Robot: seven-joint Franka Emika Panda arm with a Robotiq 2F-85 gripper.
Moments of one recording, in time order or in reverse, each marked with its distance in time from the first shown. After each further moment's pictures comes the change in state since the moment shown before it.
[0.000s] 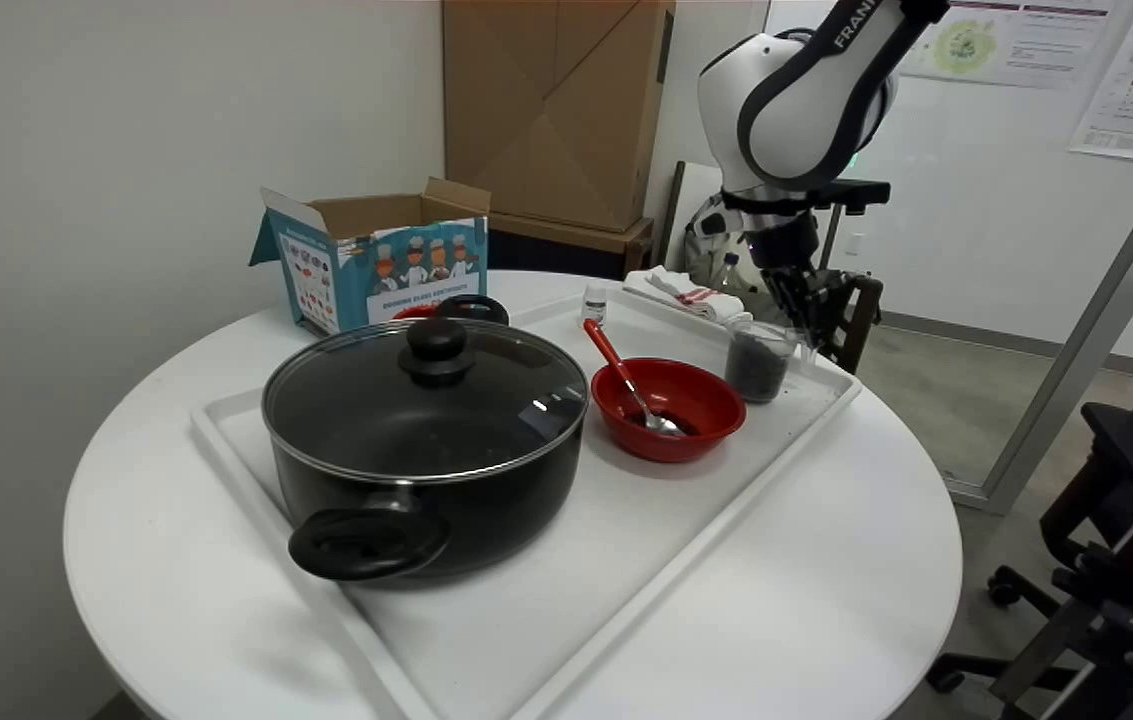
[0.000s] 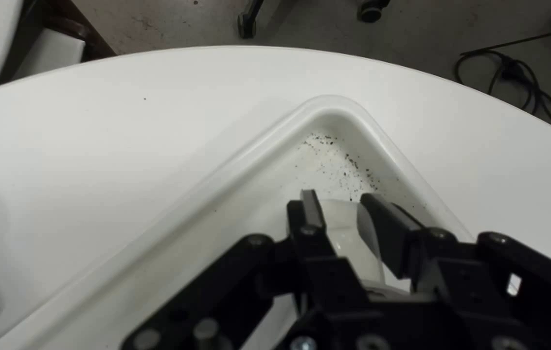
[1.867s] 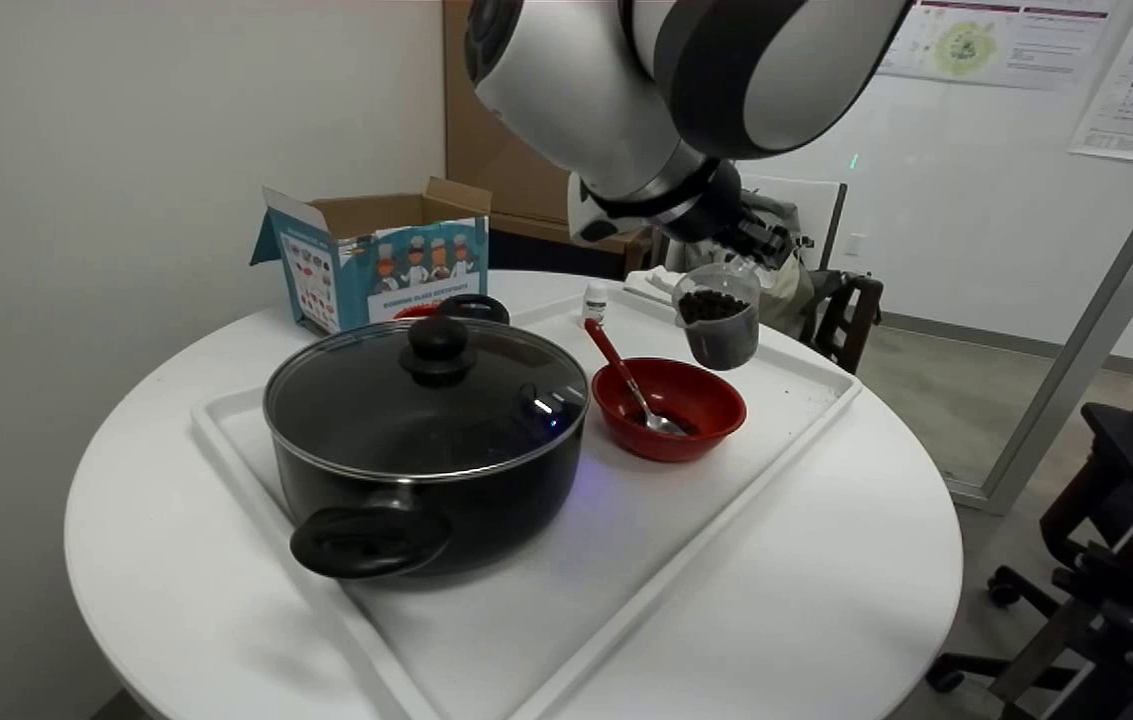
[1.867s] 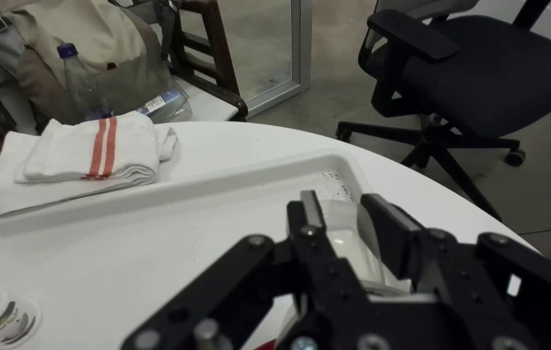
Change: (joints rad) arm 0.359 -0.173 0.170 -0.190 -0.576 -0.454 0.433
